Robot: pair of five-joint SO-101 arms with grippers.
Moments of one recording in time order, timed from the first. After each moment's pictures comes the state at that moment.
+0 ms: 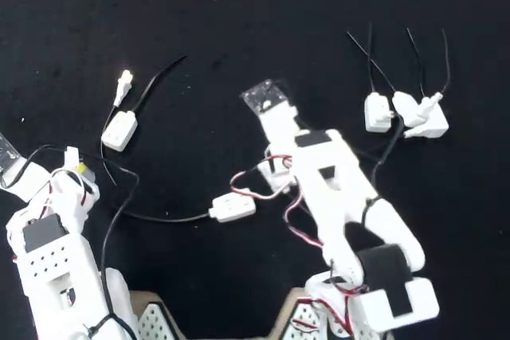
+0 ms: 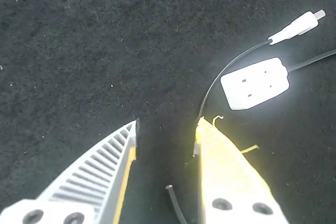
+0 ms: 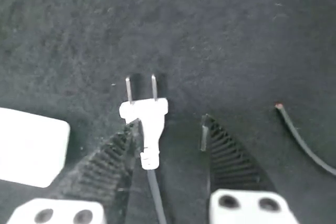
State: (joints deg) left arm -32.1 -64.0 73.0 47.3 19.5; right arm -14.5 -8.2 46.1 47.5 17.4
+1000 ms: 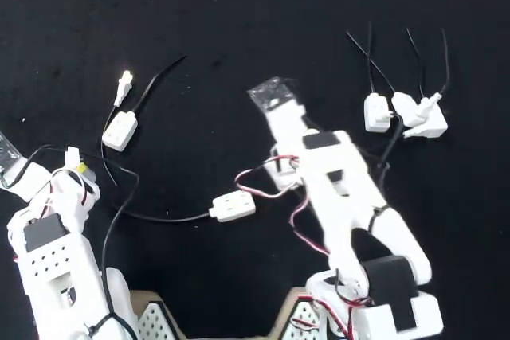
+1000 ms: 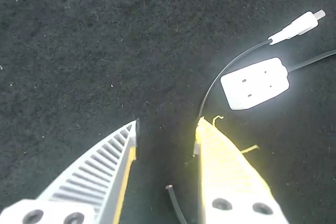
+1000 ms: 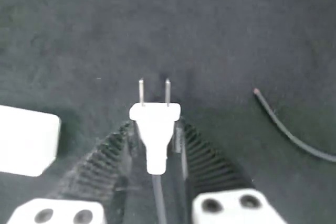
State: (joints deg) left arm -32.1 -64.0 73.0 47.3 19.5; right arm -11.9 -13.1 47.3 49.5 17.3
